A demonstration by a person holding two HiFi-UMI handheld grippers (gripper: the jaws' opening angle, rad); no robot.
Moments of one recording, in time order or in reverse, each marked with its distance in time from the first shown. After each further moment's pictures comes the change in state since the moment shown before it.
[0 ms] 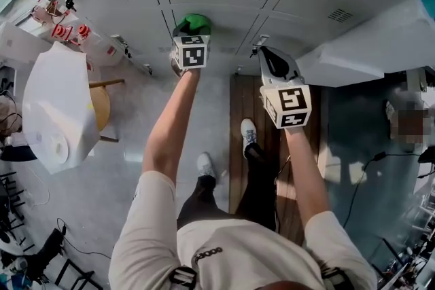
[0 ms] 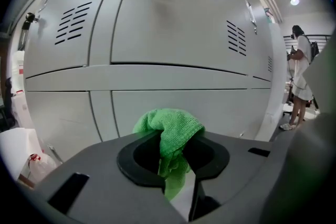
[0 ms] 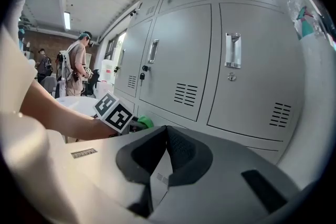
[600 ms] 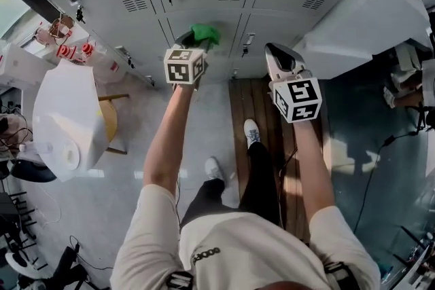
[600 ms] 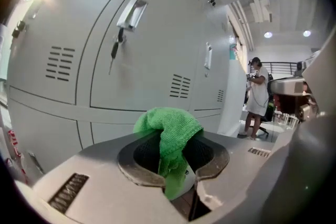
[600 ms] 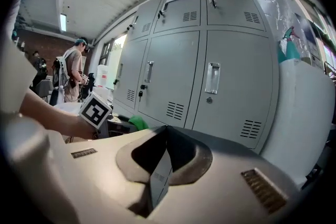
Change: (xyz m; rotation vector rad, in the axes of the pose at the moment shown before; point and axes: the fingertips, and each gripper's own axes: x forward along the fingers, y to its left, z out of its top) left arm -0.104 -0.075 0.050 -0.029 -0.144 -0.353; right arm -0.089 -0.015 0.047 0.011 -0.037 -0.077
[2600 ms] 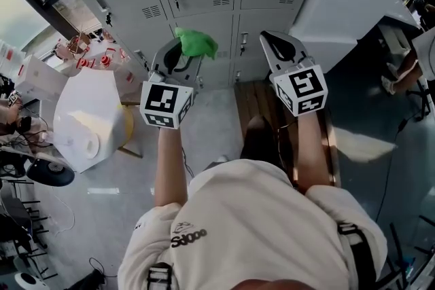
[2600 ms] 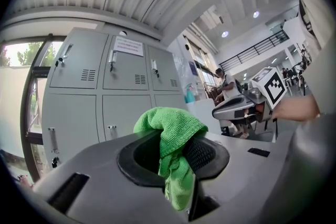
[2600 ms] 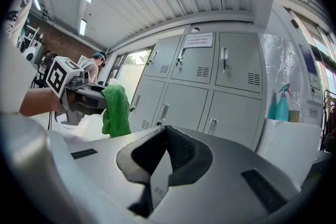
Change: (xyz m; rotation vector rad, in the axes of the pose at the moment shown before) left arm -0.283 -0.170 0.173 0.406 -0.303 -0.061; right arm -0.168 0.056 0.135 -0.128 -0.197 0.022
